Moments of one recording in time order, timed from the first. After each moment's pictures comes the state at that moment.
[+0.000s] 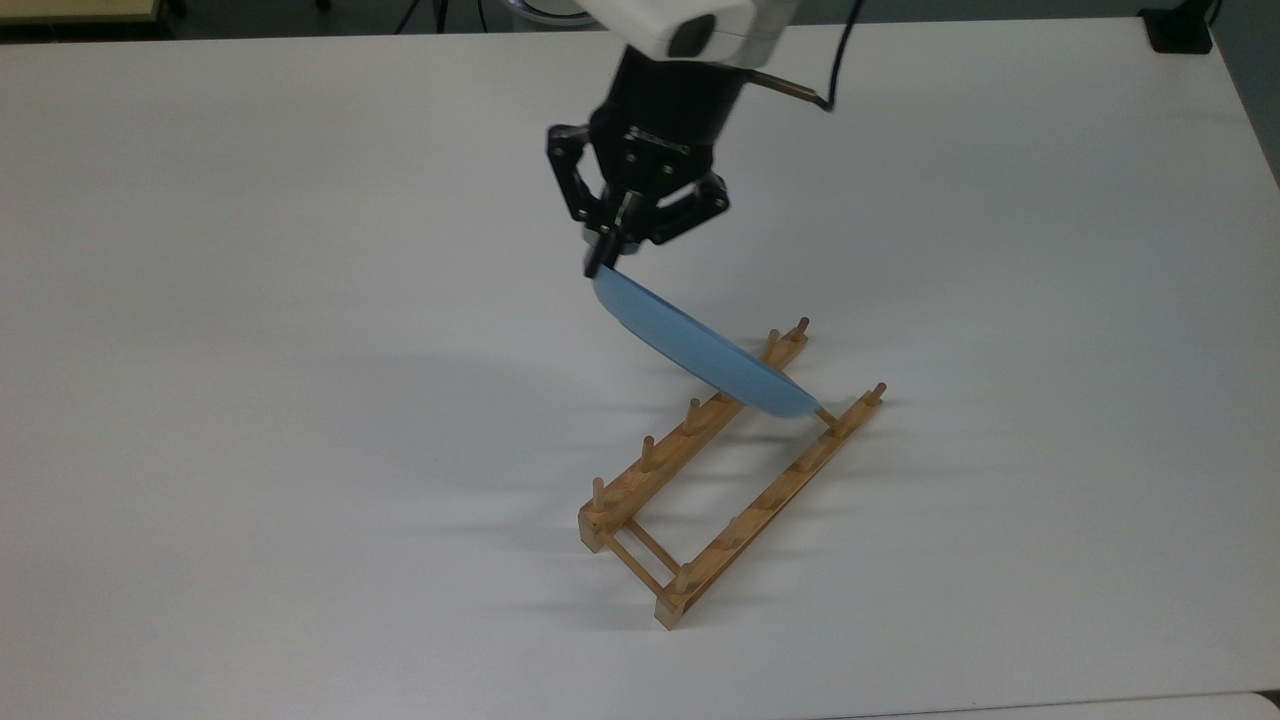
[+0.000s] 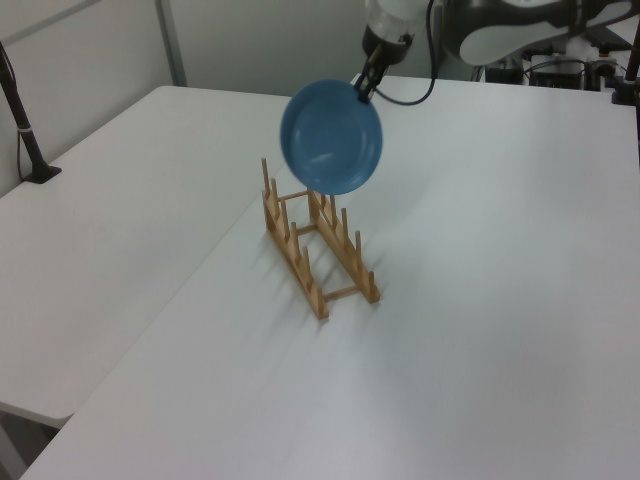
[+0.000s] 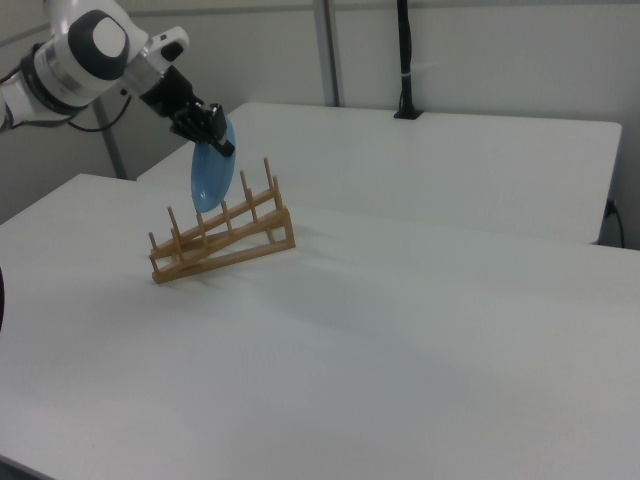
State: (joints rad) arm 0.29 0.27 -0.04 -1.45 -0.49 2.03 0.40
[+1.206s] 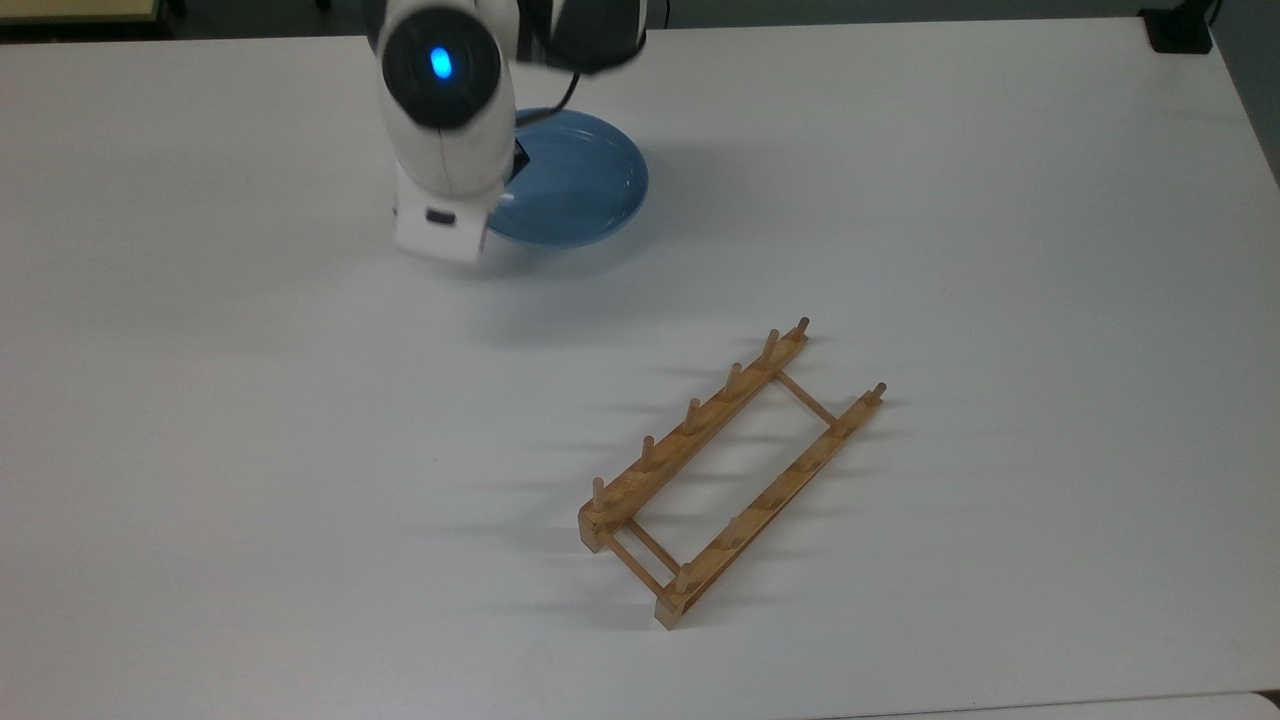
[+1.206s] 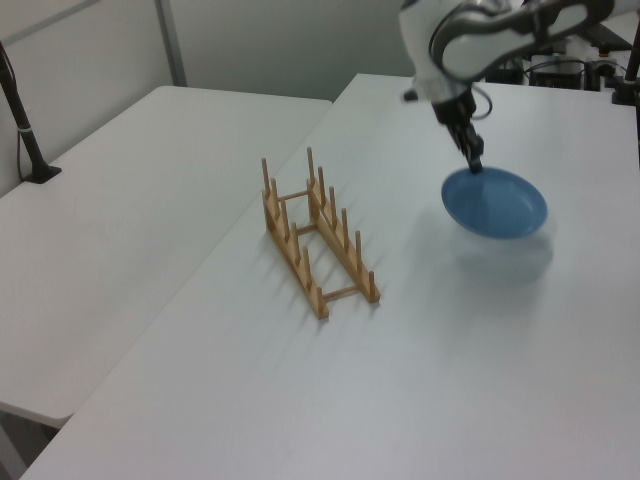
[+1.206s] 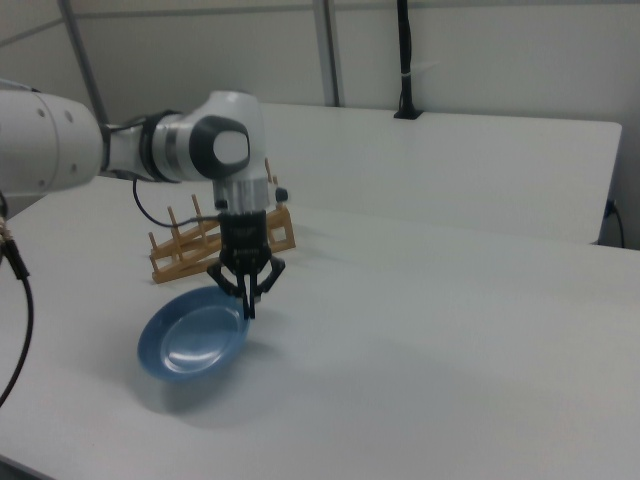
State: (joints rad) arm 0.02 0.36 -0.05 -1.65 -0.15 1.65 -0.66
